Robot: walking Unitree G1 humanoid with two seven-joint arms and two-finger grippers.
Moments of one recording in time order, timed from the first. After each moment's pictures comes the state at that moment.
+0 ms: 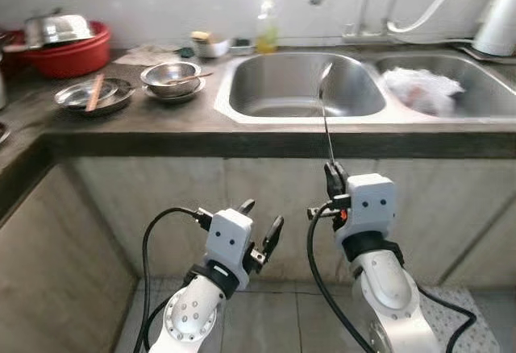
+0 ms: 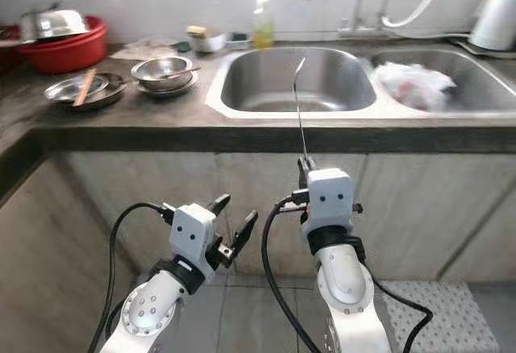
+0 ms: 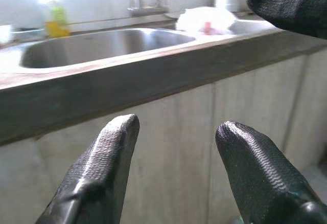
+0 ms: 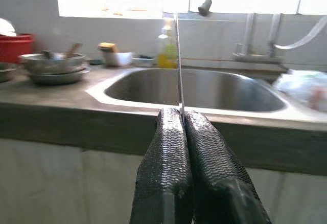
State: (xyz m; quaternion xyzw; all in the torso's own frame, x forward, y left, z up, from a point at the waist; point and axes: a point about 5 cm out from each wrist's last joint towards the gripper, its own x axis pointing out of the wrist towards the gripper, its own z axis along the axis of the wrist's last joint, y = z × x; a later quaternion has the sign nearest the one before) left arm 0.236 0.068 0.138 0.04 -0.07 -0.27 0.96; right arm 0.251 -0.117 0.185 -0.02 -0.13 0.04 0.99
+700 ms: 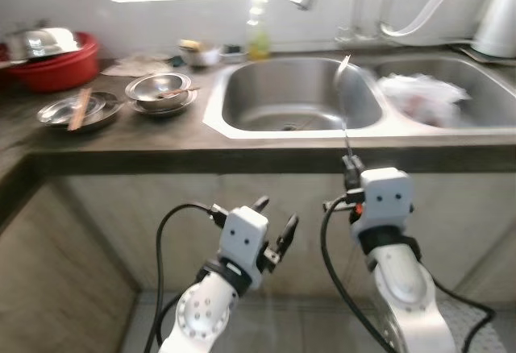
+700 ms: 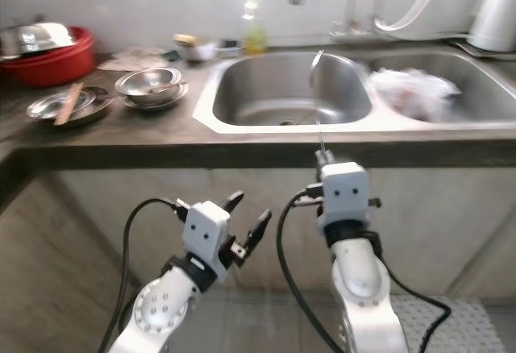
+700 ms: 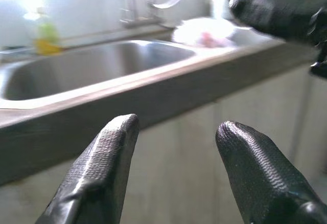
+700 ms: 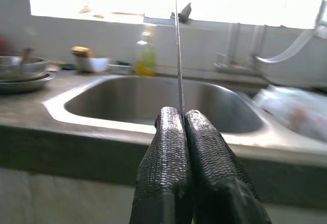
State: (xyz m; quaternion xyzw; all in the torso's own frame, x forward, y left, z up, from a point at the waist) left arm 0.236 0.055 0.145 0.05 -0.09 -0.29 0.95; right arm 0.258 -0.134 0.191 -0.06 -0.14 0.02 0.99
